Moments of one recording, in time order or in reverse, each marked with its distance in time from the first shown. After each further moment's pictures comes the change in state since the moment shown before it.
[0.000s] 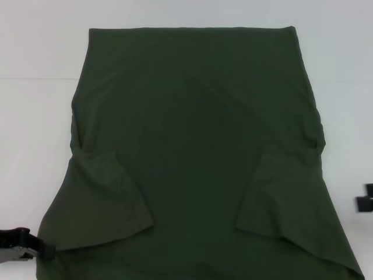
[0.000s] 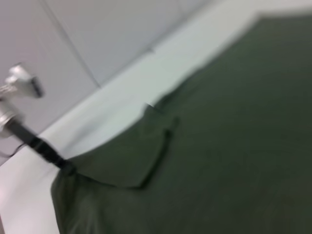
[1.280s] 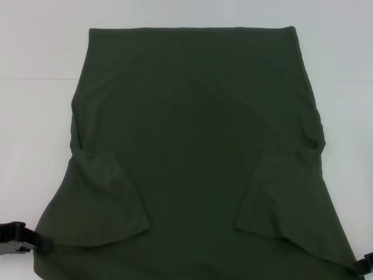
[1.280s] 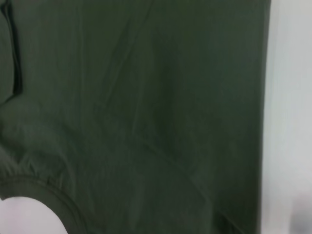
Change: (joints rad) left arm -0.008 0.006 -0.040 0.024 -0.002 0.038 0.048; right arm 0.130 -0.013 -0.122 0.145 -0.445 0.045 0.483
